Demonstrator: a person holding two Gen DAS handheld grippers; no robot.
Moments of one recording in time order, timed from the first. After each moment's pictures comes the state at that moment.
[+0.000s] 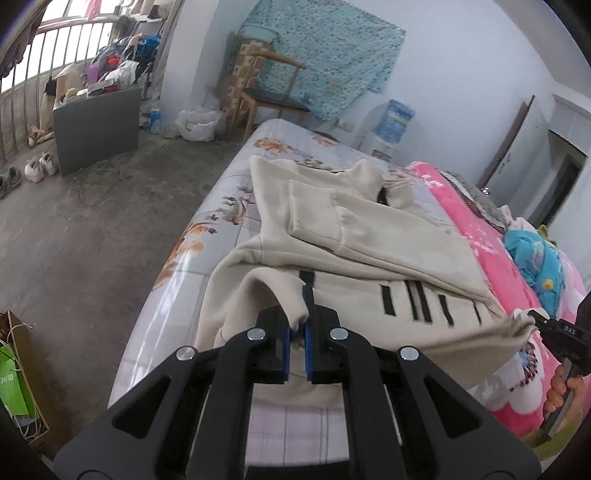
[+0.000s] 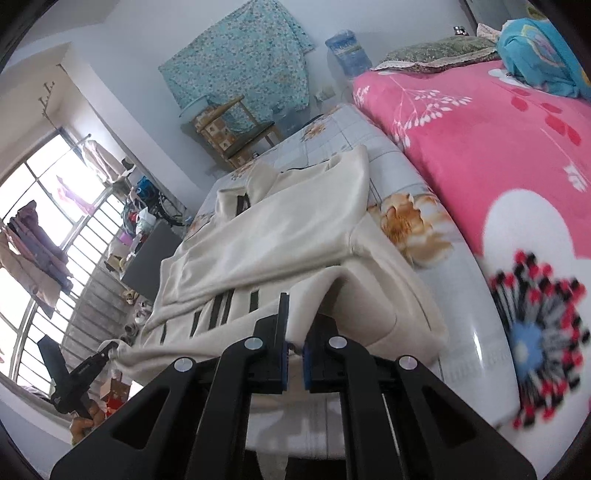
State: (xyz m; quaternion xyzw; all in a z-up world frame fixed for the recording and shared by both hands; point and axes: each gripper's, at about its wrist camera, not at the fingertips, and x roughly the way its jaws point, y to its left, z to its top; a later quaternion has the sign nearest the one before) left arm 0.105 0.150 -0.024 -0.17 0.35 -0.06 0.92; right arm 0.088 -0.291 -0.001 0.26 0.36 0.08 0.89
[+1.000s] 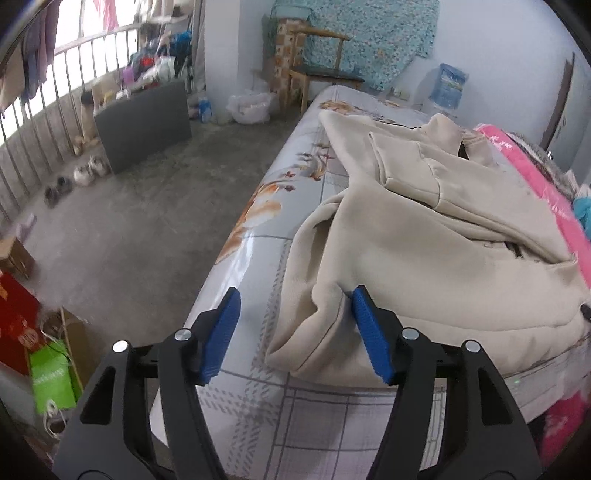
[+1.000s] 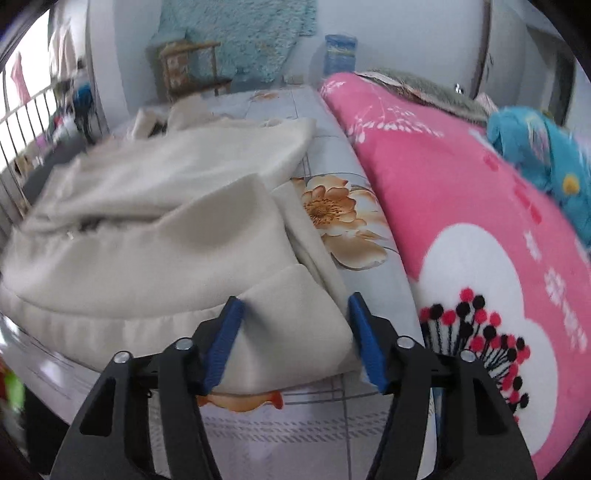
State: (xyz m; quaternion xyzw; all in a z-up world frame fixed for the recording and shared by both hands) left arm 0.113 0.159 -0.075 -0.08 0.40 0.06 0.91; right arm 0.101 -0.263 -0.049 -0.01 0.42 -0.06 0.91
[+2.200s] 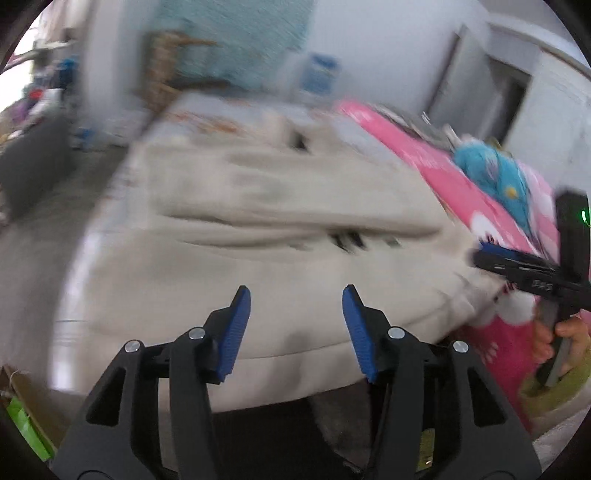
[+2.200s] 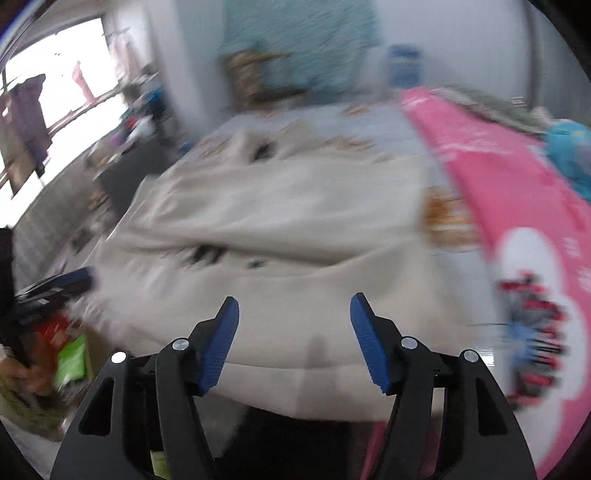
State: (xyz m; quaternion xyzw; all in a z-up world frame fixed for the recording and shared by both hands) left arm 0.065 0.052 -0.044 -0.05 0.39 -0.19 0.90; right arm 0.048 -0.180 -0.012 0.03 0.41 0.11 0.90
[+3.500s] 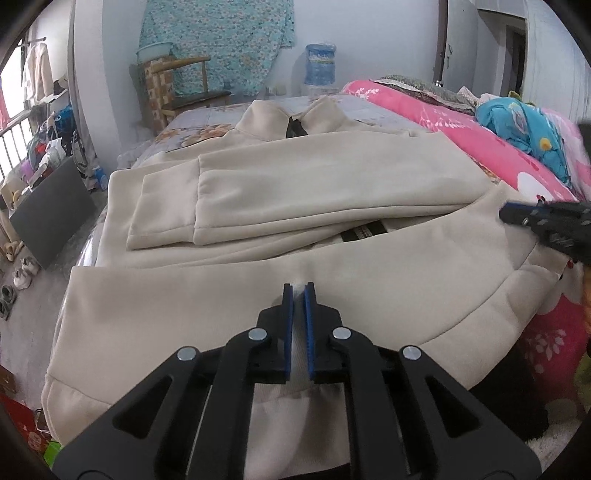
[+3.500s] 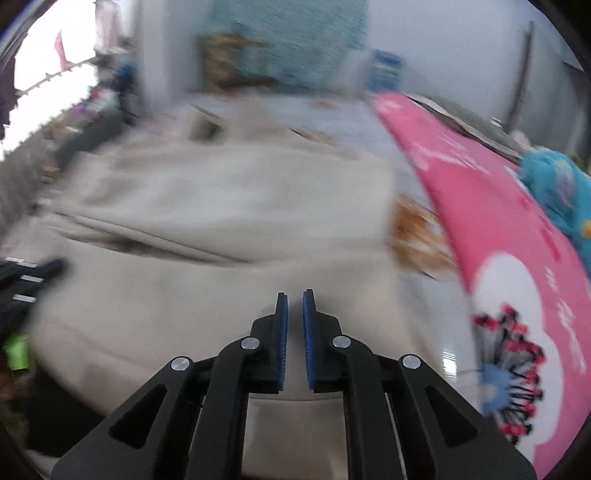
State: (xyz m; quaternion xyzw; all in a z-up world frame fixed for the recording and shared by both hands) left arm 0.094 0.008 -0.072 0.05 0.37 -0.14 0.92; right arm 0.083 -0.205 -0.039 -0.05 0.42 -0.02 0.91
